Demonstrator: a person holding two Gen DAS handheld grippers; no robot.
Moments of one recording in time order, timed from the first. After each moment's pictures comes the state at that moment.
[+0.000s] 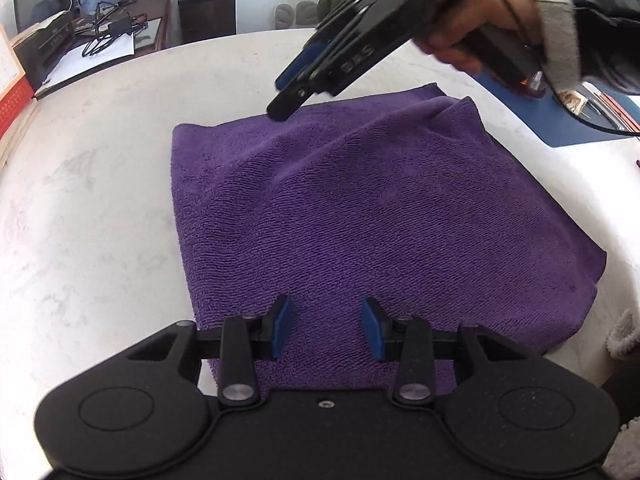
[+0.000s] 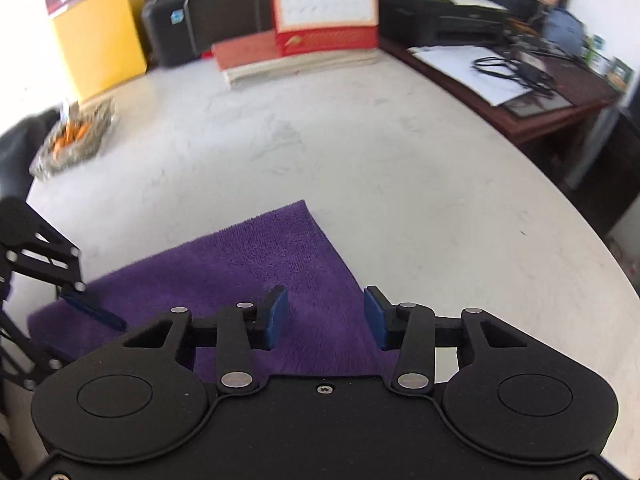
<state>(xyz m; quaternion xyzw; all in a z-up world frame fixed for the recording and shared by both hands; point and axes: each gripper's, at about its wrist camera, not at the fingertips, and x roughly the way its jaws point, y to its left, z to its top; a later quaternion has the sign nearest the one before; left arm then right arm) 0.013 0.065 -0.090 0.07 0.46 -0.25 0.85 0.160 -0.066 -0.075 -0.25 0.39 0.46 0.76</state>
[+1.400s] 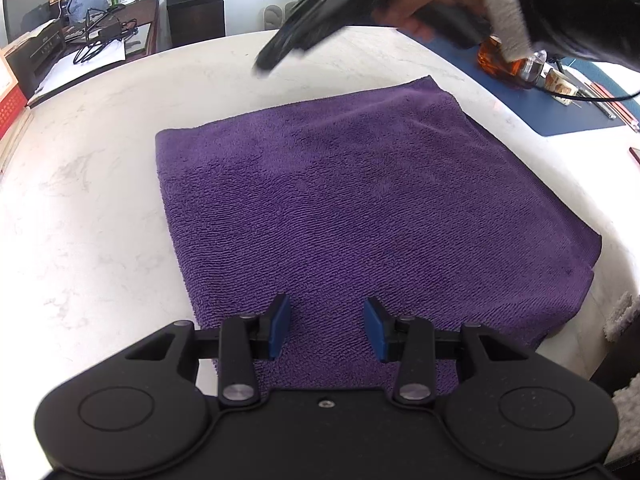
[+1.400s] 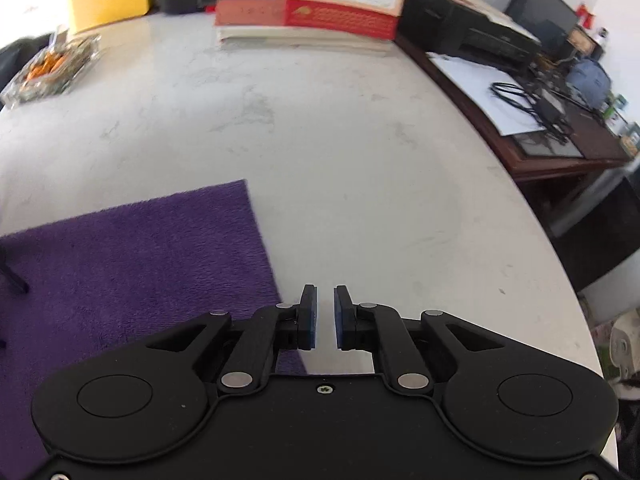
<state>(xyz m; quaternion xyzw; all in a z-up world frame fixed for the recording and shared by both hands) 0.007 0.066 -0.092 0.10 0.46 -0.27 0.84 0.192 -0.069 -0.069 -0.31 0.34 0.43 0.78</state>
